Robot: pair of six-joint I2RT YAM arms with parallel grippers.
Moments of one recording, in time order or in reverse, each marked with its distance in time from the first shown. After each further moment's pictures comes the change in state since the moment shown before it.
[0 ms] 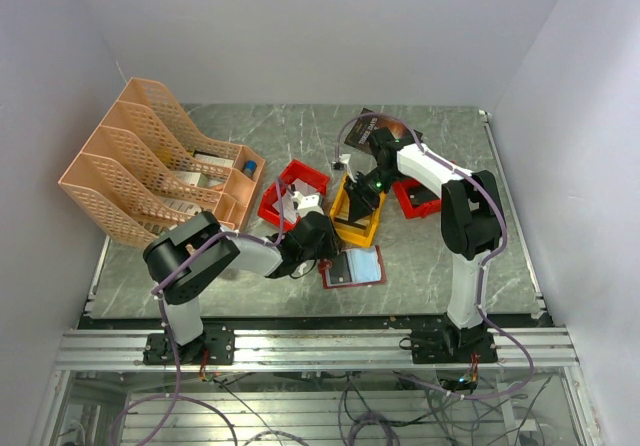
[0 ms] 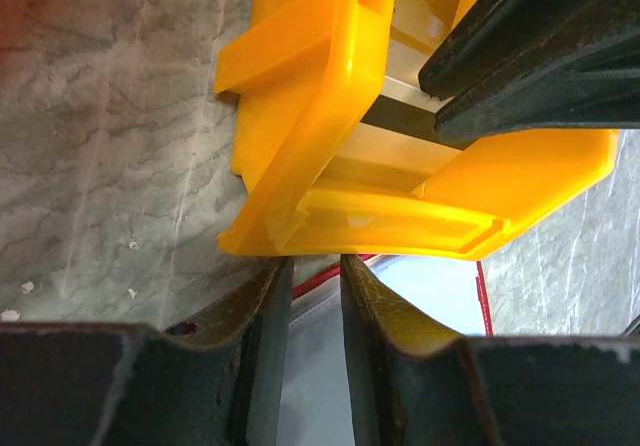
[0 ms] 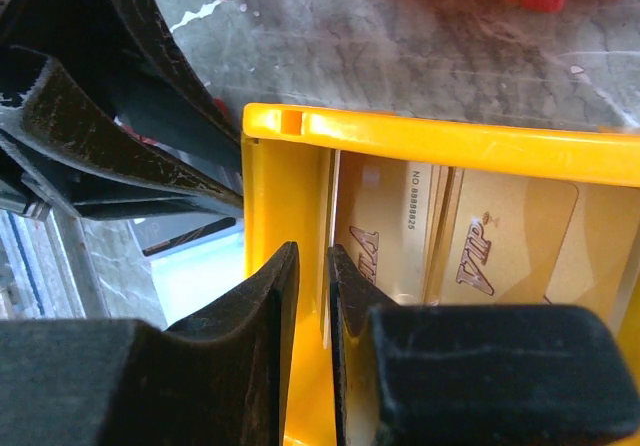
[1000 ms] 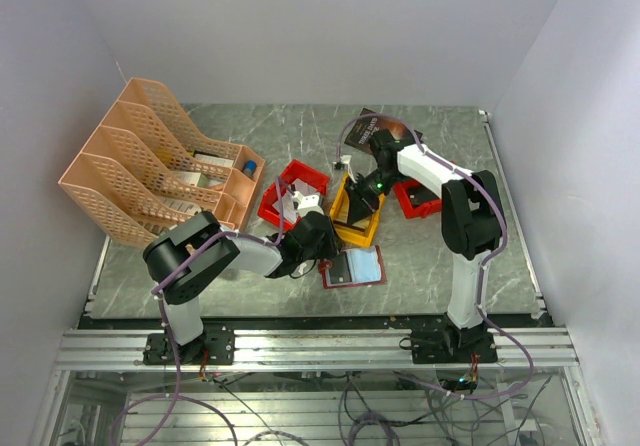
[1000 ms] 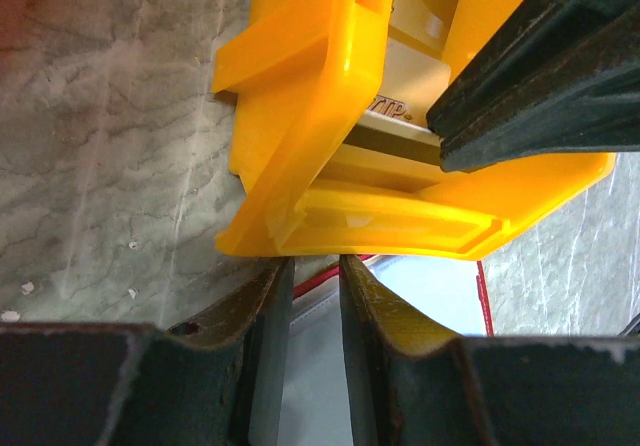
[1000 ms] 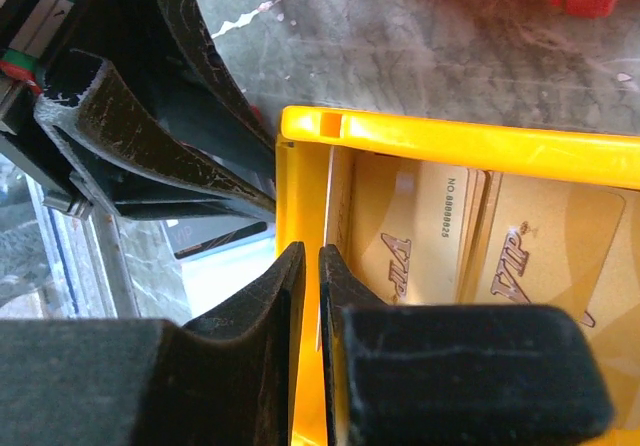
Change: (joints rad) left arm 0.002 0.000 0.000 0.000 0.007 0.004; right arm -0.004 0.000 -0.009 -0.024 -0.065 0.004
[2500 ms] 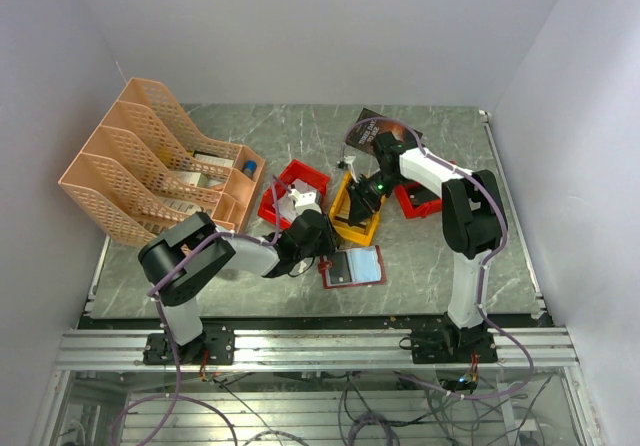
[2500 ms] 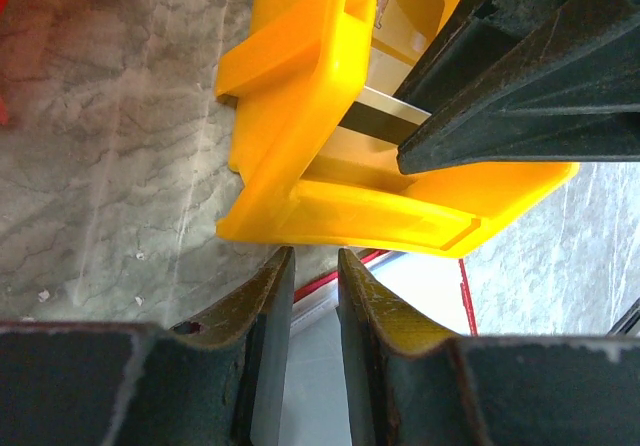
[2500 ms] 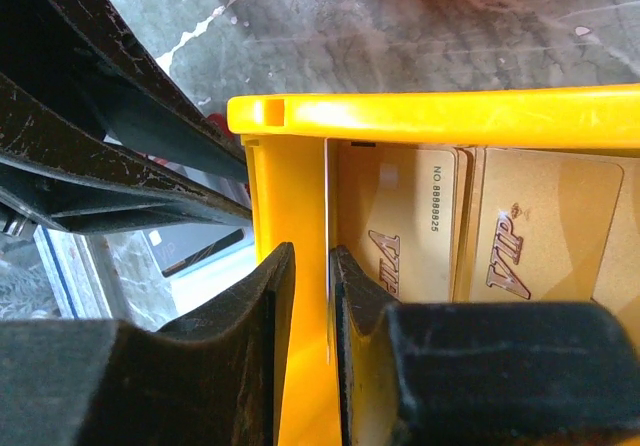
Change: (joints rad) left arm 0.012 -0.025 -0.018 0.031 -0.002 0.003; right arm -0.024 0.000 -0.055 0.096 0.015 0.118
